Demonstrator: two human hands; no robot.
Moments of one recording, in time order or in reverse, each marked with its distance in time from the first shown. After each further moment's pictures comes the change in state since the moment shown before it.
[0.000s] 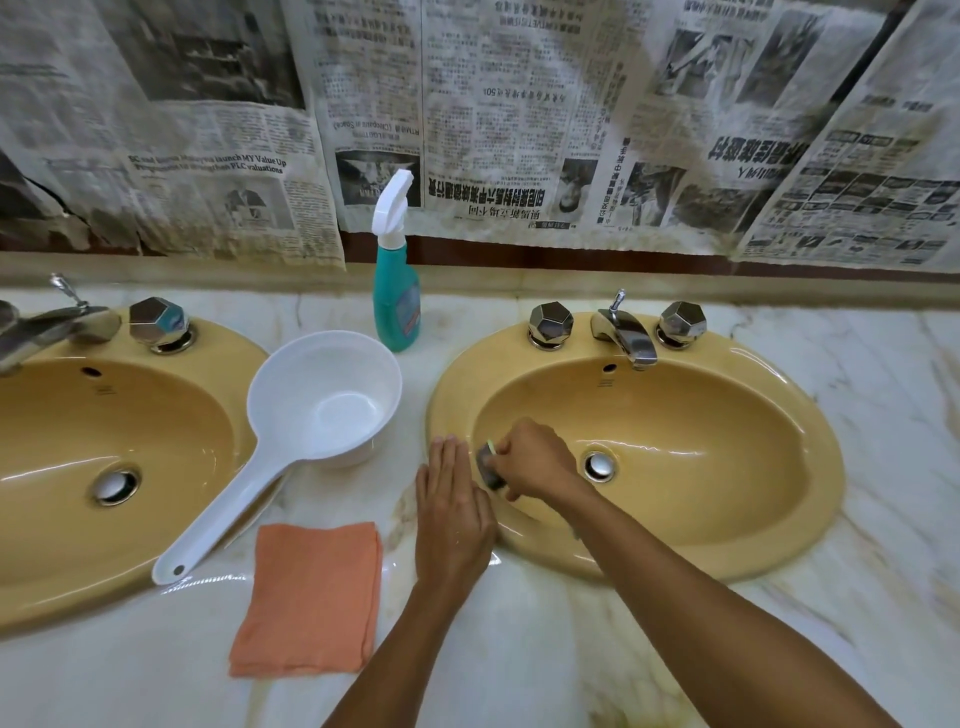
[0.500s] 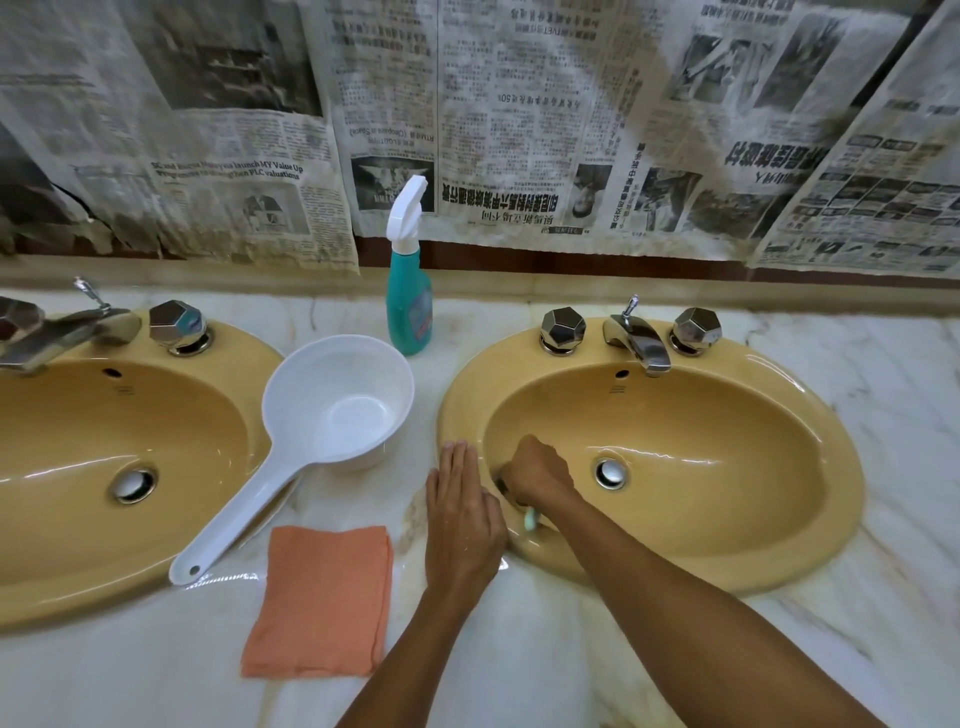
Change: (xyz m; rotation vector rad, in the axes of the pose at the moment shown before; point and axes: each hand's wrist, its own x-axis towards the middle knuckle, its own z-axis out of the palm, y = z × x) left_hand -0.002 0.001 0.000 -0.044 0.007 -0.036; right_hand 0.001 -0.012 0.010 0.021 -0.038 0.175
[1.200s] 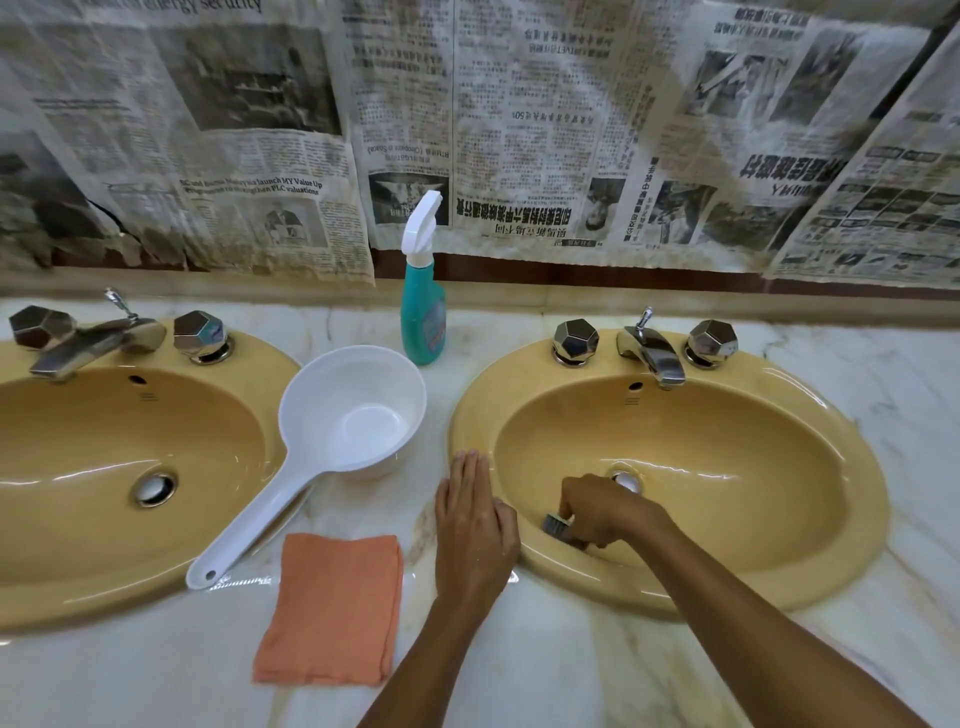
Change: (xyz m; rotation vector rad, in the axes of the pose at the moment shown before) left_hand 0.003 0.002 0.000 0.086 0.033 0.017; right_hand 0.004 0.058 -0.034 -0.580 -0.284 -0.321
